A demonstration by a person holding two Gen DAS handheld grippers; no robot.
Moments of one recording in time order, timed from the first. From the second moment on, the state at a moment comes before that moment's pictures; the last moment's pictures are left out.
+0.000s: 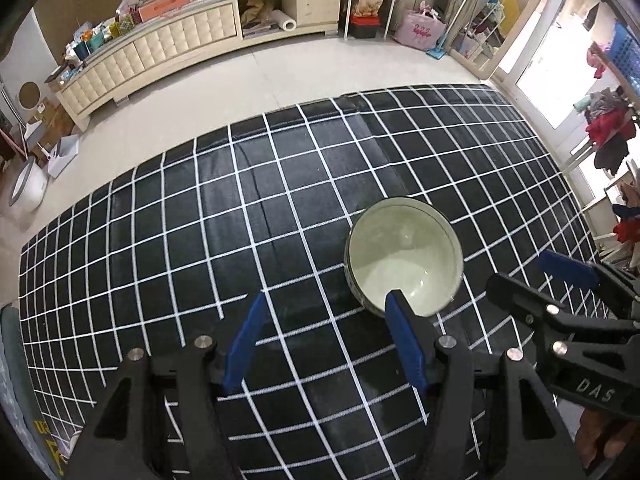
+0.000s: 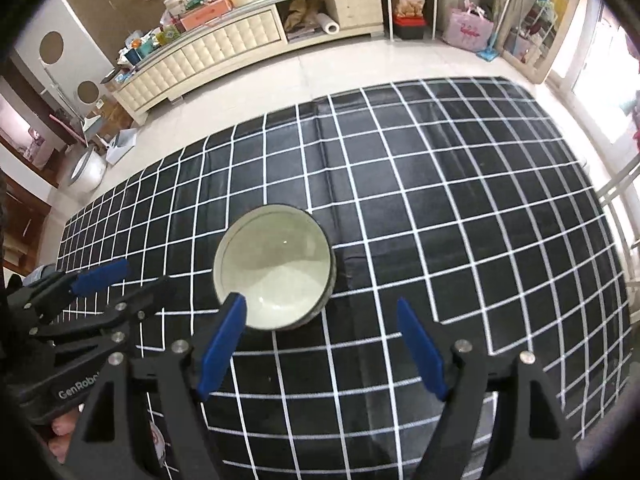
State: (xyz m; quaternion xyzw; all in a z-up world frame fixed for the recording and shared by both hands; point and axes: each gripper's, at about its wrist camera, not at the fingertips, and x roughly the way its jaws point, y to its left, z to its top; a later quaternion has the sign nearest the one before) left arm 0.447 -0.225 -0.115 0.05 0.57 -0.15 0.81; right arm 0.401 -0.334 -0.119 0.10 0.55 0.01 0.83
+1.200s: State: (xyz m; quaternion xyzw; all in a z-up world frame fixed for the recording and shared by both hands) left arm 0.490 -0.265 -0.195 0.08 0.62 -0.19 0.76; right arm 0.424 -0.340 -0.178 0.14 0.60 0.04 0.79
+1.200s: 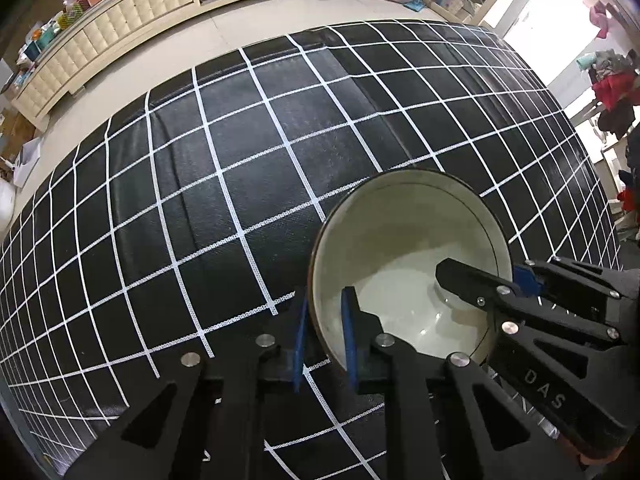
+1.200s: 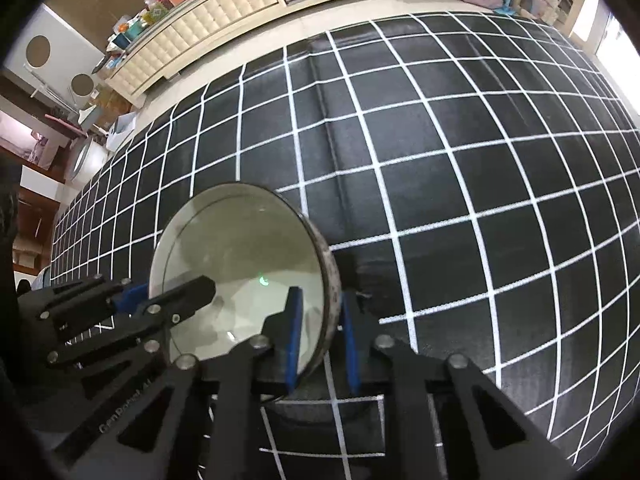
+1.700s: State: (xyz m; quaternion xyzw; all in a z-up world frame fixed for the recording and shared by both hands) left arm 0.464 -0.264 -0.191 0.10 0.63 -0.18 0.75; right arm 0.402 -0.331 -0.165 0.16 0.59 0.05 0.79
